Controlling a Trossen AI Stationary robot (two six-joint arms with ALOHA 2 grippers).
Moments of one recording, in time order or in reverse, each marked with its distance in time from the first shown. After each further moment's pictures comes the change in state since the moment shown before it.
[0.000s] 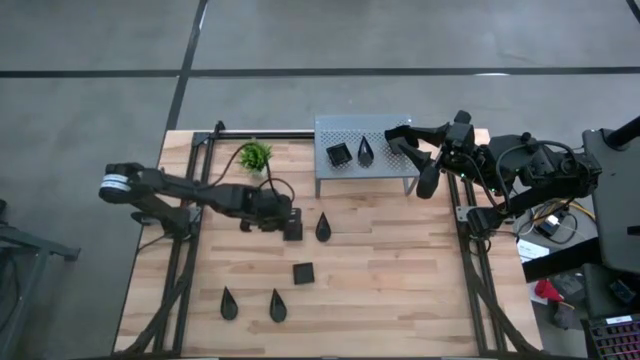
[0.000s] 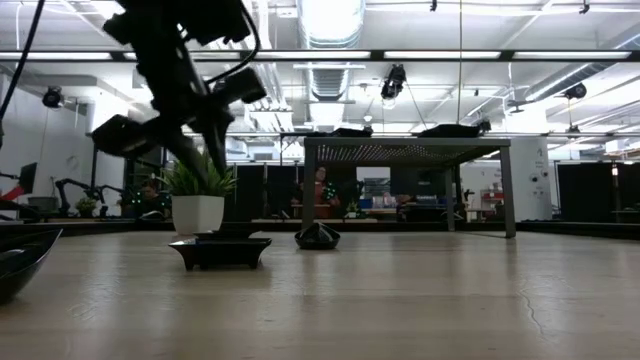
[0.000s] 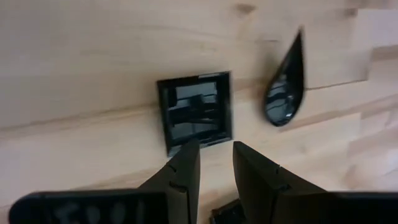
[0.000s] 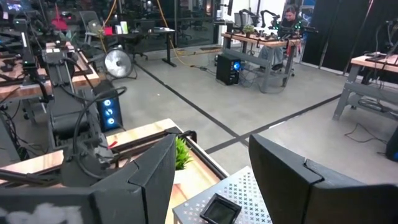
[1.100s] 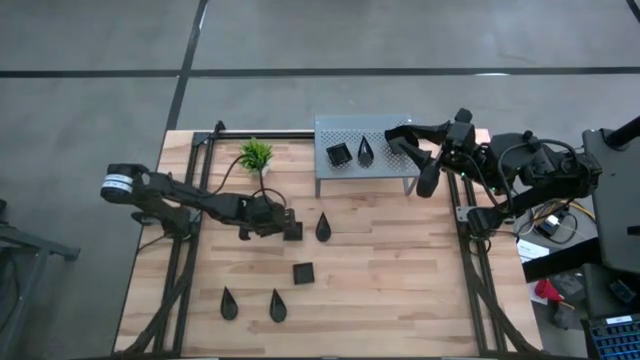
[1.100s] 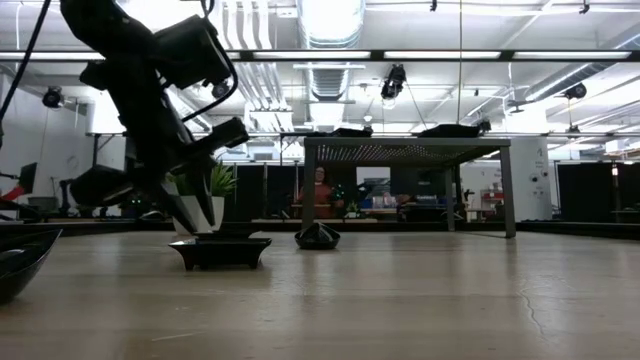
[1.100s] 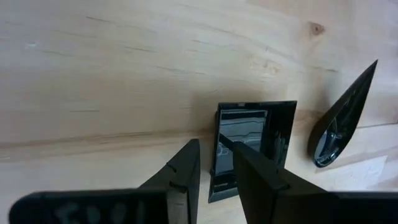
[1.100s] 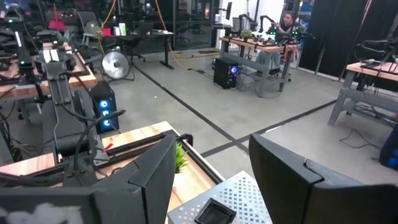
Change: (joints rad) left arm -0.002 0.018 -0.245 0.304 -0.047 -0.155; right arm -0.008 0.000 0.003 0.015 0.001 -0.038
